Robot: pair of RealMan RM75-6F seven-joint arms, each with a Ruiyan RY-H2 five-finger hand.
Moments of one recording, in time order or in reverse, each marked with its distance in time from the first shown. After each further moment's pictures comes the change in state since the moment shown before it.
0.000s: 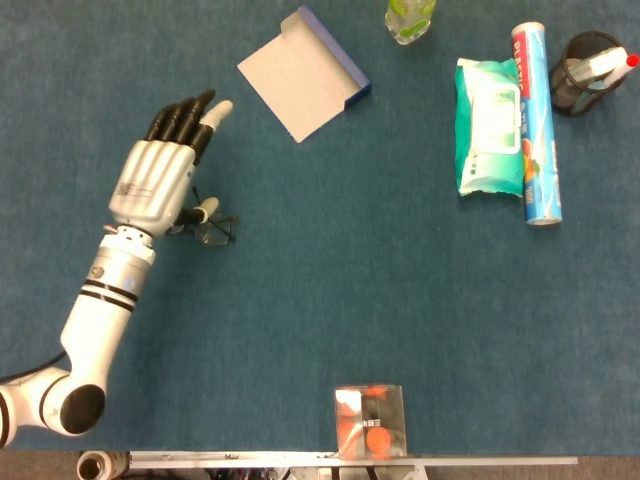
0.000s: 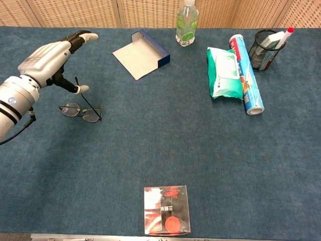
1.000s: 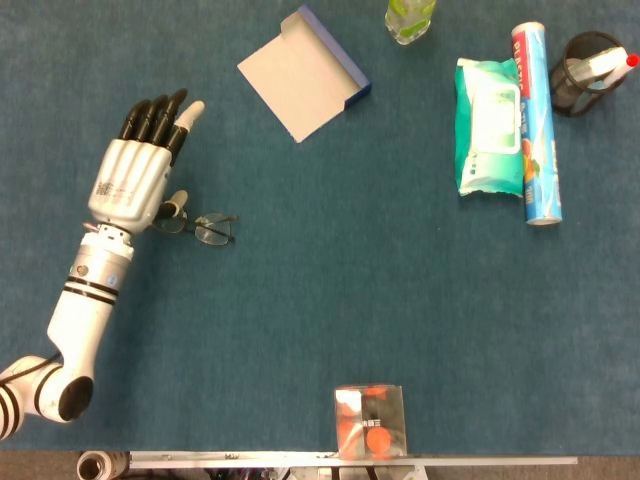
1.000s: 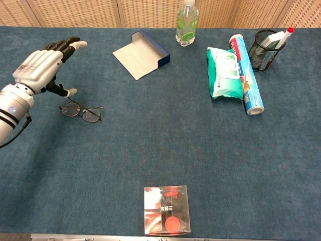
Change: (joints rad) left arm 0.026 -0.115 0.051 0.346 0.147 0.043 -0.111; right arm 0.003 0.003 -0.002 -0.007 0.001 -0.008 -0.007
